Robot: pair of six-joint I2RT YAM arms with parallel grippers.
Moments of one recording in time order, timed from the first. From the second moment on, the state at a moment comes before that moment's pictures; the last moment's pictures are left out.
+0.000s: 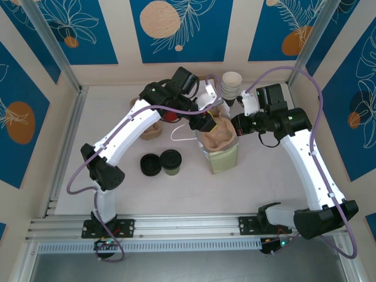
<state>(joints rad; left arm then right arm) -0.76 1.95 2.23 -1.15 0.58 0.26 0.28 1.24 1.48 -1.13 -0.31 0.07</state>
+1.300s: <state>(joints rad) -0.80 1.99 2.09 -1.11 0.46 0.32 0.28 1.15 1.40 -1.14 -0.42 0.12</state>
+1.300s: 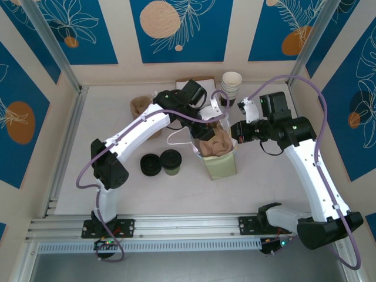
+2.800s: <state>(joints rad) -0.92 2.06 2.10 -1.10 0.31 0.47 0.29 1.07 1.30 -1.16 -0.29 0.26</state>
